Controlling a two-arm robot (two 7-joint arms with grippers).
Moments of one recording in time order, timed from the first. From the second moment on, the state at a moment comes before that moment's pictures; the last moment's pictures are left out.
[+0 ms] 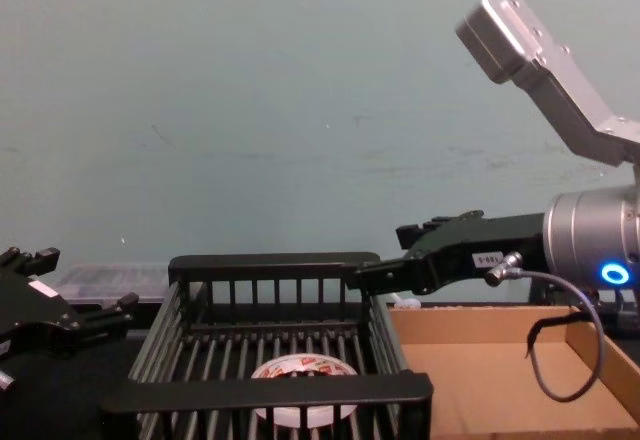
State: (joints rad) left arm -0.20 0.60 0.45 -1.41 -0.25 -0.12 0.03; right arm 0.50 0.34 -0.53 -1.38 0.21 0.32 0.46
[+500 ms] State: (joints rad) left arm -0.20 0.60 0.45 -1.41 -0.25 -0.12 0.03; right arm 0.46 0.36 -0.50 -1.44 0.21 0.35 0.44
